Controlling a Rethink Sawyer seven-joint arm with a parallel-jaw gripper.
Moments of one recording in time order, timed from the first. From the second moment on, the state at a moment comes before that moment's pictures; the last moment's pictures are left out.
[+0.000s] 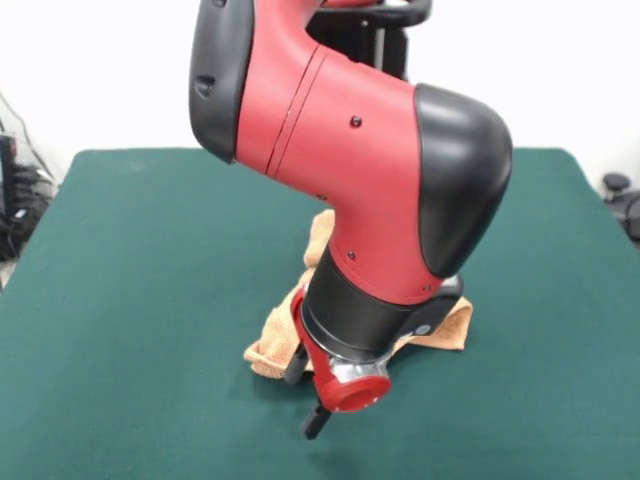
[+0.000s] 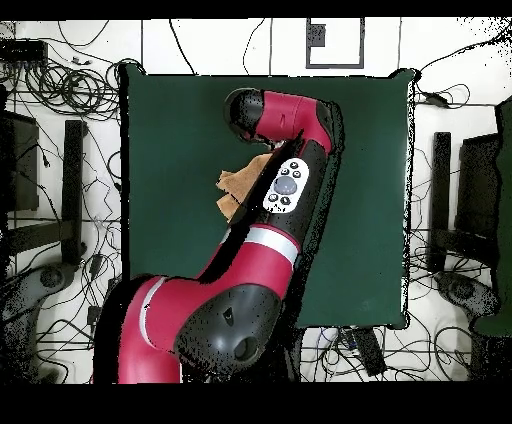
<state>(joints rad) 0.05 0.11 -0.66 0.67 0.40 0.94 2.81</state>
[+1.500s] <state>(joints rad) 0.04 0.02 -0.60 0.63 0.40 1.00 2.81</state>
